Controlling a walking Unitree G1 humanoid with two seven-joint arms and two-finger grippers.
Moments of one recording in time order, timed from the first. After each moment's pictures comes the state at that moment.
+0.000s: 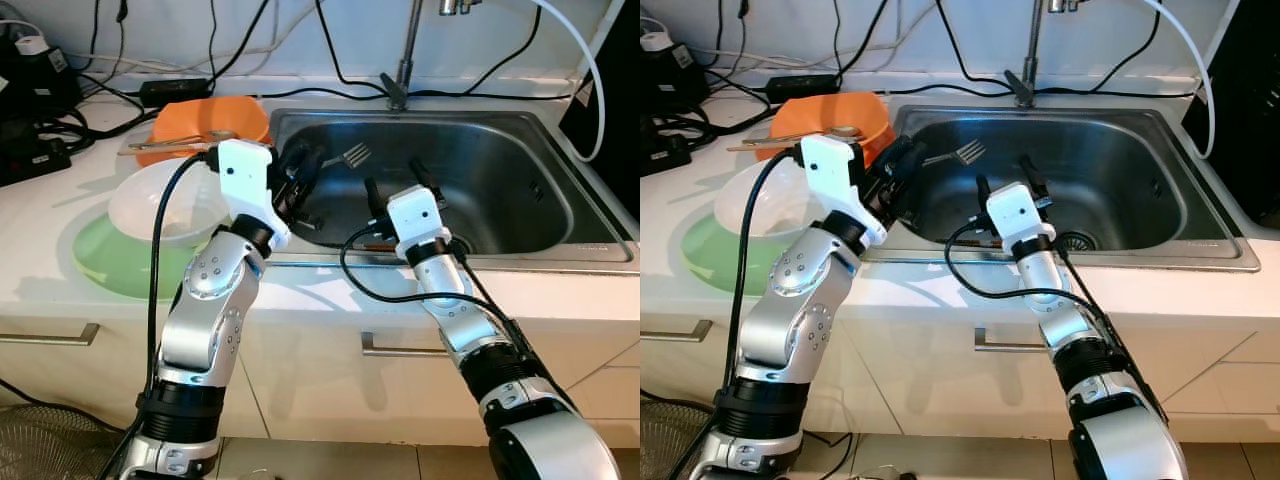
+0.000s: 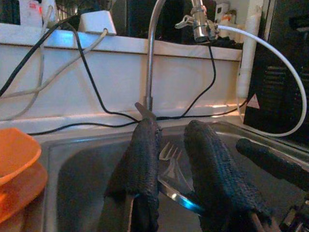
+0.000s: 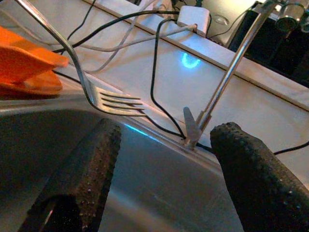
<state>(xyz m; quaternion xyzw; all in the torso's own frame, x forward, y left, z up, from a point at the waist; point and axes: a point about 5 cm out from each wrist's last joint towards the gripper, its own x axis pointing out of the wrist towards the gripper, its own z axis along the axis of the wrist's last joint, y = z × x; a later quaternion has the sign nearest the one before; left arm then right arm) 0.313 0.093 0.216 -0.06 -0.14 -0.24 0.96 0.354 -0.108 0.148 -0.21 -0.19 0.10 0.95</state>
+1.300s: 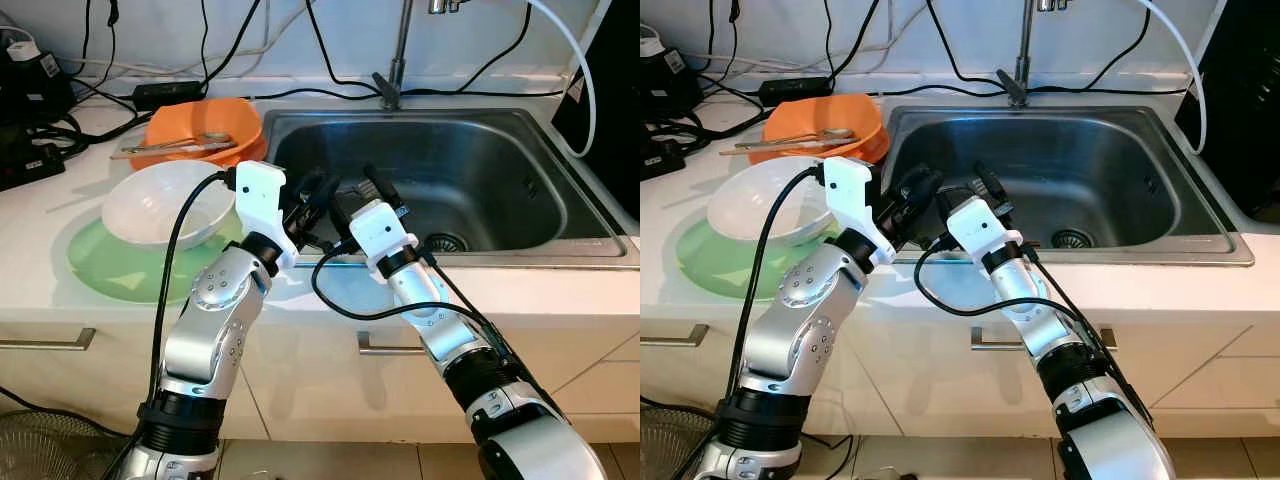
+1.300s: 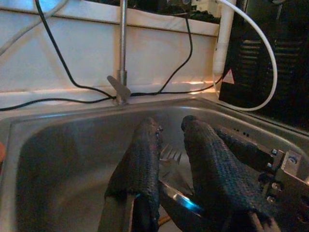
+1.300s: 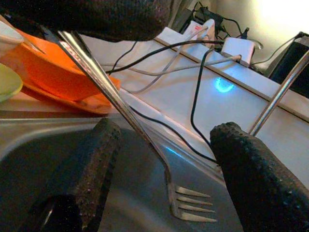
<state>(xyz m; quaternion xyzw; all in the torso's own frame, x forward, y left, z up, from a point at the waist) 0.307 0.085 0.198 -0.06 -0.09 -0.28 0.95 0.343 -0.072 0.146 -0.23 -0.22 0.18 0.93</state>
